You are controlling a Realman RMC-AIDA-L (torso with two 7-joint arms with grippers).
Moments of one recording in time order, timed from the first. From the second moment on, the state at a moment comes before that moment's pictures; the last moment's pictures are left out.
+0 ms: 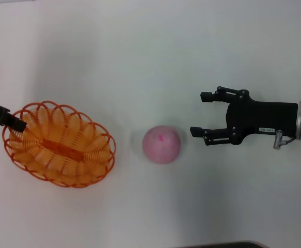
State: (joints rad) left arm -0.79 -1.99 0.61 0.81 2.83 1.72 -2.23; right arm 0.43 2.09 -0.70 -0.49 -2.00 -1.47 0.96
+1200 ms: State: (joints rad) left arm -0.59 -2.16 0.46 1.04 2.76 1.83 -2.34; right arm 0.42 2.09 -0.69 -0.49 -2.00 -1.48 0.96
